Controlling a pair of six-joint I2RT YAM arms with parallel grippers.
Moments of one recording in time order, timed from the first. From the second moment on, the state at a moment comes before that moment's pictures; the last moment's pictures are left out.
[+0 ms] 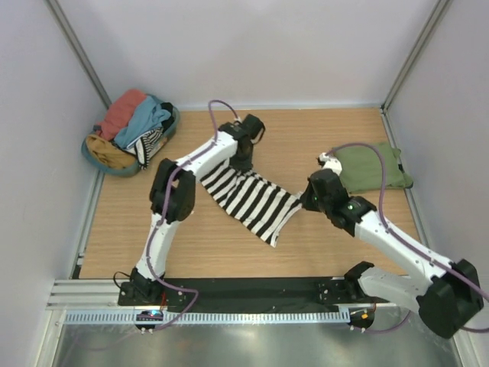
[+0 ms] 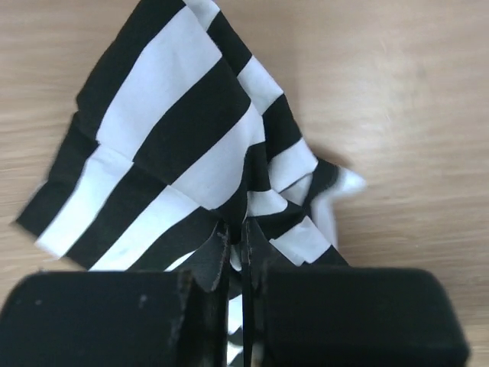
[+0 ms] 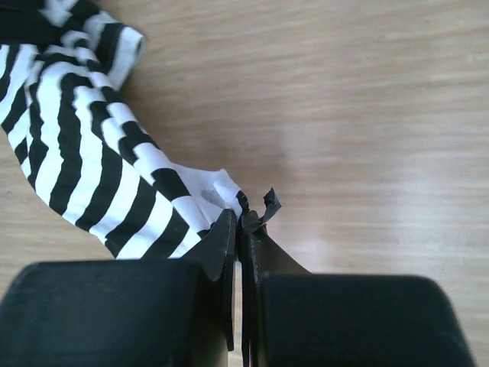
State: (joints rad) left arm -0.65 2.30 2.02 -0.93 -0.19 -0.44; right arm 0.56 0.99 0.67 -0.41 0.26 0.61
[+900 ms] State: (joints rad) left arm -0.60 1.07 0.92 -0.53 -0.55 -0.79; right arm 0.49 1.07 0.82 -0.44 0.20 0.53
